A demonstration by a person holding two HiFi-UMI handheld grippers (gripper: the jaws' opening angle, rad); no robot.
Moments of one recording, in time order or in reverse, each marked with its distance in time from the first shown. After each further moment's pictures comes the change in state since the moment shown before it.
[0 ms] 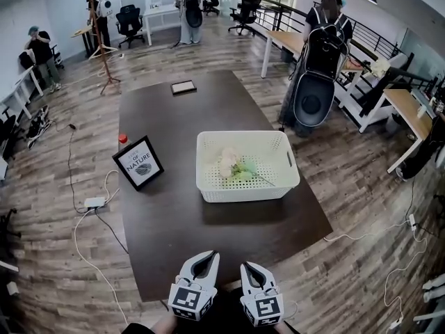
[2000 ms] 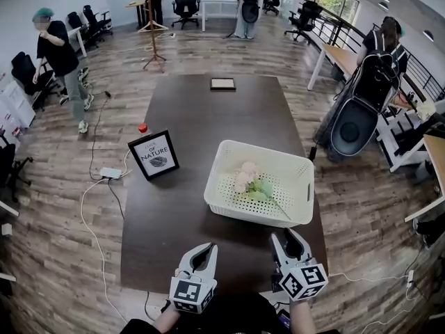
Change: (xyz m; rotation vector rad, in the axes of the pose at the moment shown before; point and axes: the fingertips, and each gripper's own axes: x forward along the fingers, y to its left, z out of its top) left arm 0.070 0.034 0.024 -0.075 -0.040 0.334; right arm 0.094 -0.168 0.108 0.156 -0.064 0.217
